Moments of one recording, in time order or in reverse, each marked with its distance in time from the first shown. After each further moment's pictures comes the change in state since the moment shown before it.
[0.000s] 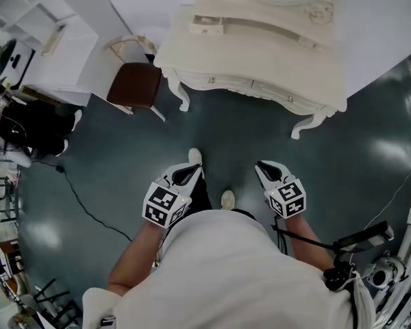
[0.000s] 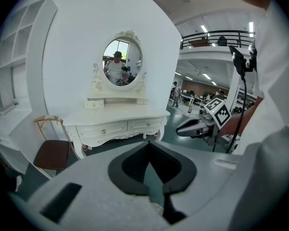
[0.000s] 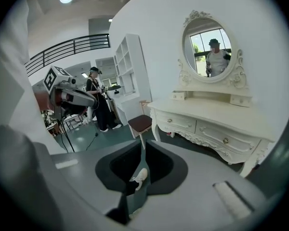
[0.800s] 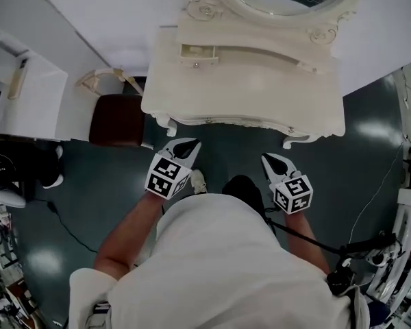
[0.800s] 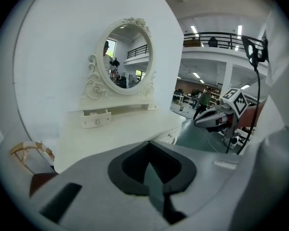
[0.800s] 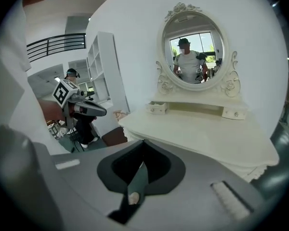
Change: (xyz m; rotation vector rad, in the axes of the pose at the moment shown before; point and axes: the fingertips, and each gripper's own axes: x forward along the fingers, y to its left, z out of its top) left arm 0.153 0.255 0.145 0.097 0.013 -0.136; right arm 0.143 -0.132 0.173 0.124 -0.038 -0.215
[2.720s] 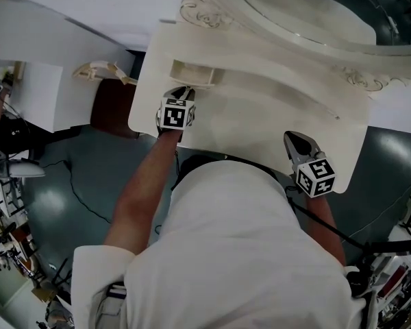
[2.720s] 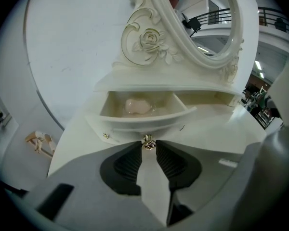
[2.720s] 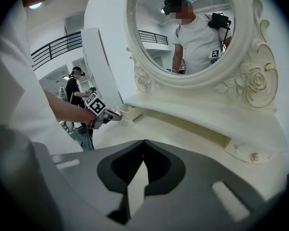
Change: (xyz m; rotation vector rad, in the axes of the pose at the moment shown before) left arm 0.268 0.290 0.046 -0.323 0.260 0.505; right arm 0.167 -0.290 0.123 -0.039 0.152 0.204
